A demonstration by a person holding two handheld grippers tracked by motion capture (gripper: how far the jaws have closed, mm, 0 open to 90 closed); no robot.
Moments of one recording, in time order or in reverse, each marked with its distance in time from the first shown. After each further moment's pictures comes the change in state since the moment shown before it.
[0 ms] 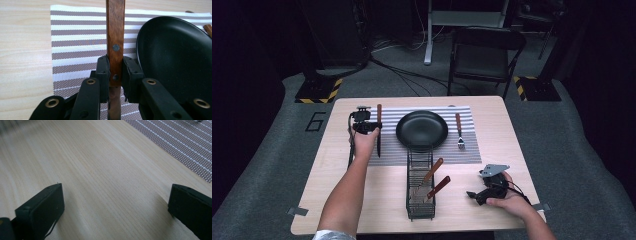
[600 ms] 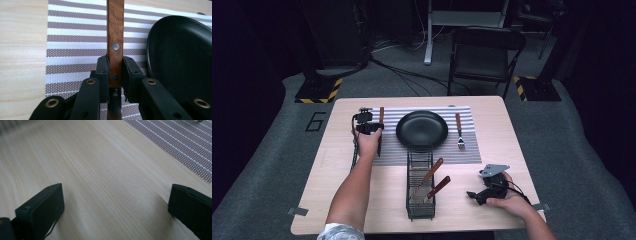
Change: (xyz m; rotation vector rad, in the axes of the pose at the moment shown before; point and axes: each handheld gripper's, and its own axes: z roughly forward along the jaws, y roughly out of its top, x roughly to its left) left arm 0.004 -0.005 0.027 0.014 0.010 -0.067; right arm 0.000 0.000 0.000 -0.001 -0.001 -0.003
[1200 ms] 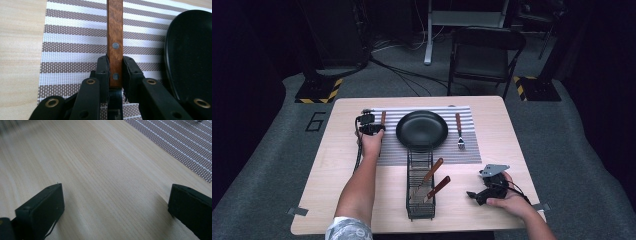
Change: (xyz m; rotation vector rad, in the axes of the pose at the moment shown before) left arm 0.005 -0.004 0.023 0.035 0.038 -0.041; right arm 0.000 0.000 0.000 0.005 0.002 0.005
